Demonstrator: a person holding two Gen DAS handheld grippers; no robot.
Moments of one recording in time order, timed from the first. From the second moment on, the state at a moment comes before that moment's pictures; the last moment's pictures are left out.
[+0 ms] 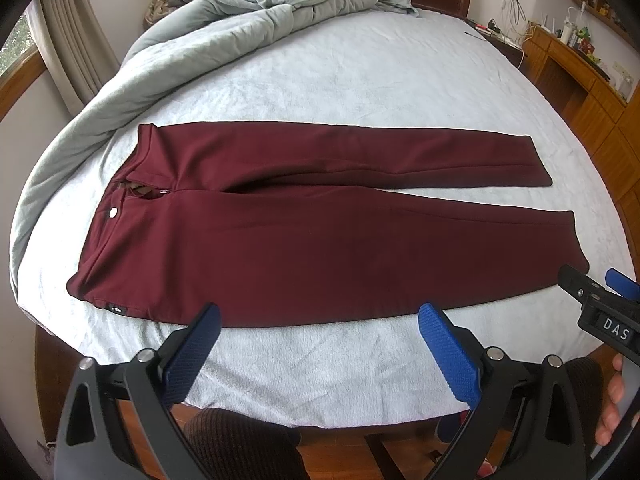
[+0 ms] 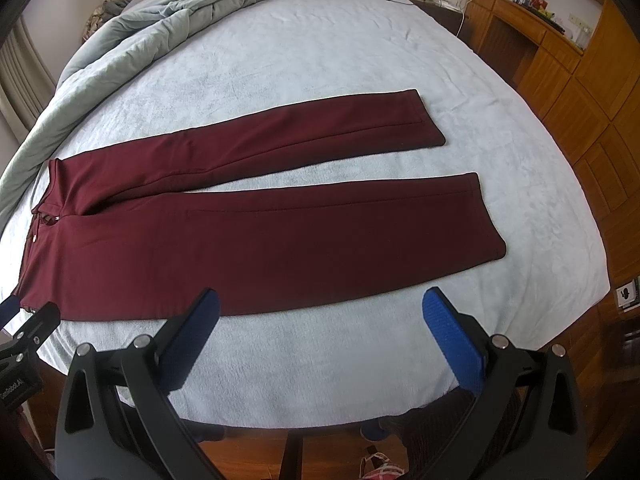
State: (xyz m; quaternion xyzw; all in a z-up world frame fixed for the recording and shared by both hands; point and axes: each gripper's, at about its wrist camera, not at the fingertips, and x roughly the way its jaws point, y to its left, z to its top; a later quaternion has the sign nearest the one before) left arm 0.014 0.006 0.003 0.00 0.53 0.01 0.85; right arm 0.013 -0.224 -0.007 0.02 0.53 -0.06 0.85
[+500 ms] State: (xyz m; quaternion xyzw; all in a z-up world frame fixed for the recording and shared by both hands) left arm 0.019 0.006 -0.003 0.00 0.53 0.01 0.85; right arm 0.020 -0.225 -0.014 0.02 0.53 -0.06 0.85
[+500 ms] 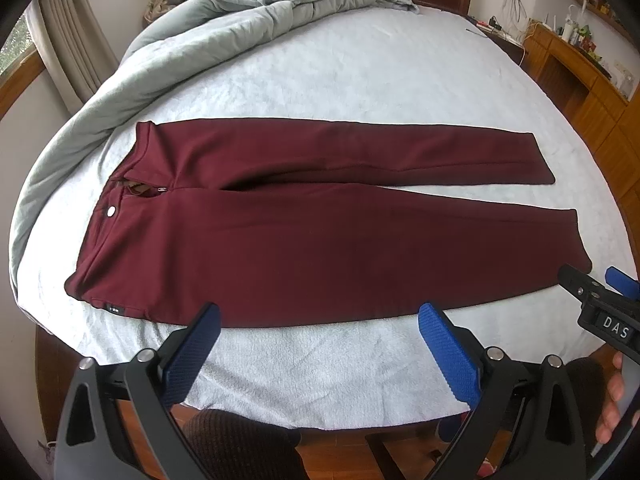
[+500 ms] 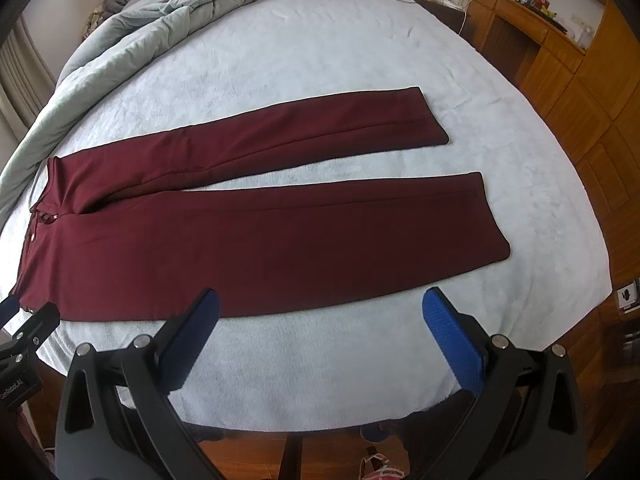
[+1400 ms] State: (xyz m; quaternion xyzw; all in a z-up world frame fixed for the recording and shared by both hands) left arm 0.293 -0.057 -0.098 0.00 0.54 -0.04 0.84; right arm 0.353 -0.447 -0.133 0.02 0.58 -0.03 0.81
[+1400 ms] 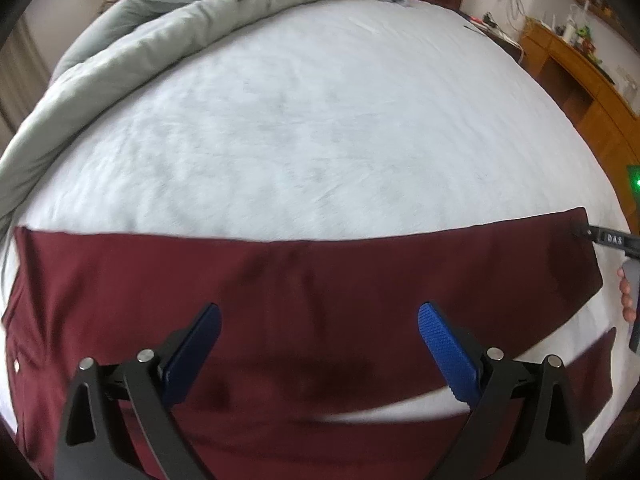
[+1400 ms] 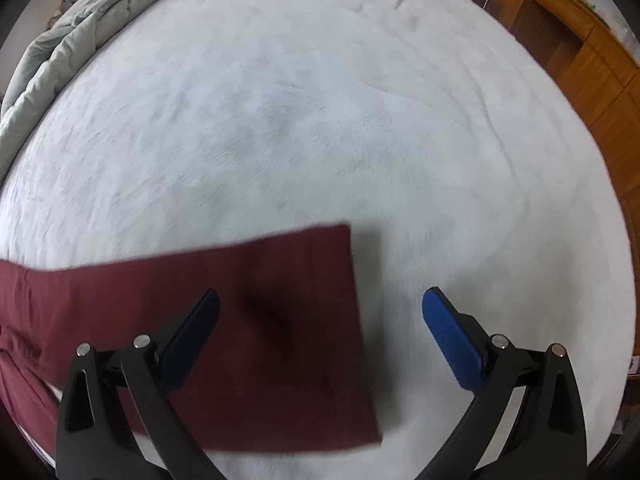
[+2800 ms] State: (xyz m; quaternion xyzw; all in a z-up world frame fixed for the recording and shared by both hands) left arm 0.386 -0.149 -0.164 0.02 0.60 -0.39 0.70; right arm 0.299 -0.482 -0.033 0.09 0.45 0.20 0.86
